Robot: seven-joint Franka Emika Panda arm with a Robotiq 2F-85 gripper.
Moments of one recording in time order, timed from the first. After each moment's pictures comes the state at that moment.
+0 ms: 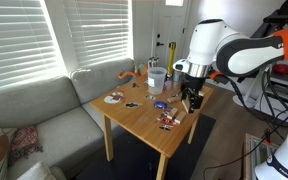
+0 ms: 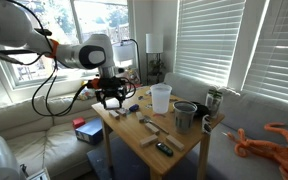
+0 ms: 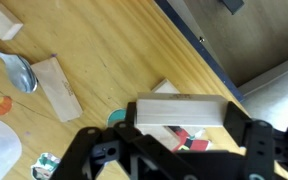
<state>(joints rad) 0.18 -0.36 0.03 -2.41 -0.06 2.09 -0.51</state>
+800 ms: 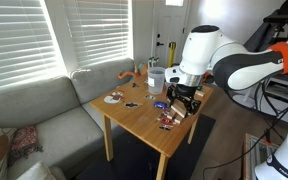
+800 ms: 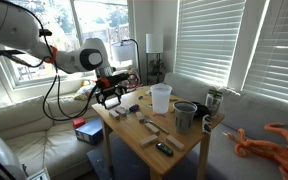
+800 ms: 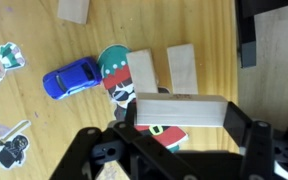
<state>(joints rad) 0.23 -0.29 0.08 -2.39 -0.16 2.18 -0.93</state>
